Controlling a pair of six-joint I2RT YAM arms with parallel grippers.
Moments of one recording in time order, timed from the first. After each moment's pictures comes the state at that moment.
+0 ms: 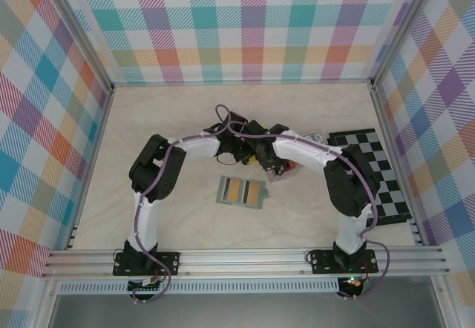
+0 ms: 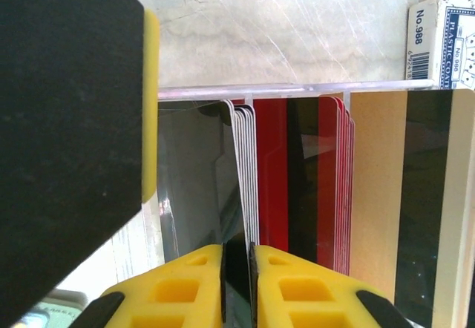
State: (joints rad) left arm -0.60 2.11 1.40 -0.19 0.54 -0.99; right arm 0.72 1.86 1.38 -0.94 0.44 0.38
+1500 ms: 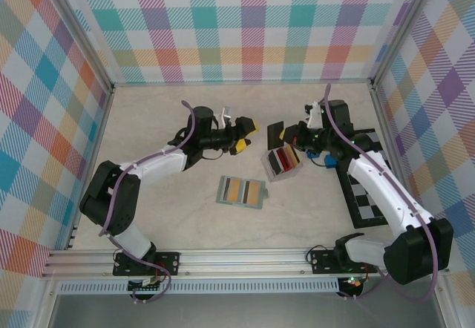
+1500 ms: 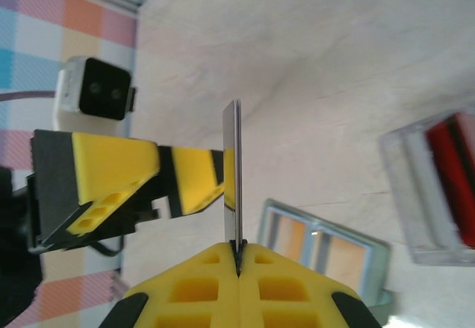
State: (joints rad) left arm -0.54 1.64 1.02 0.29 0.68 -1.23; right arm 0.33 1.22 1.08 -0.53 -0.54 0.73
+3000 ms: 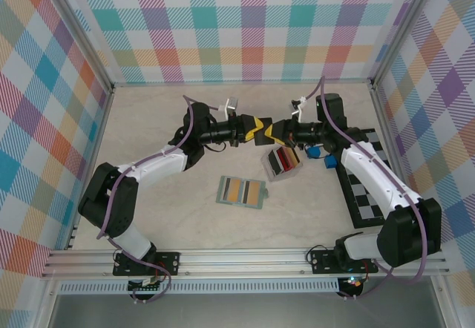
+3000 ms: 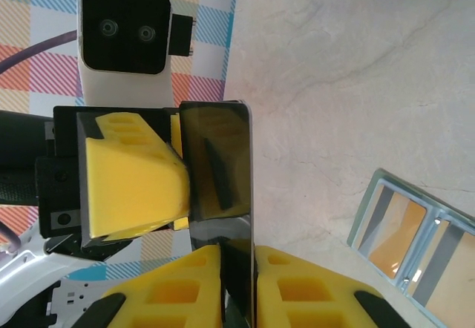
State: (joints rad) left arm -0.56 1.62 1.04 0.52 0.79 -1.41; right arm 0.31 1.34 1.10 -0.38 -0.87 0.78
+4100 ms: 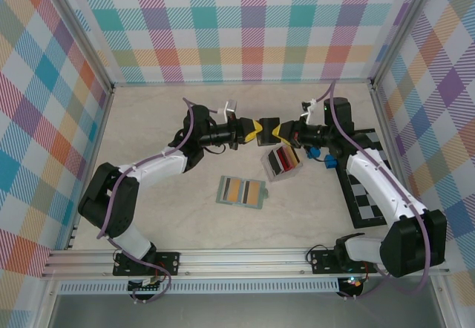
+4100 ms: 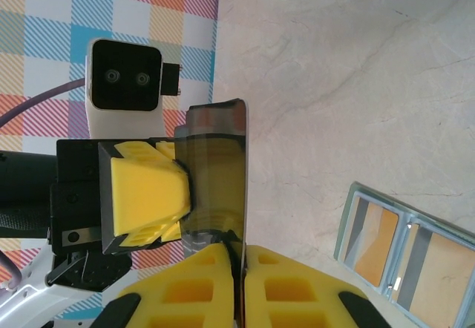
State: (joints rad) left arm -0.56 1.62 1.01 0.54 0.78 -1.42; right arm 0.27 1.27 1.03 -0.36 -0.79 0.84
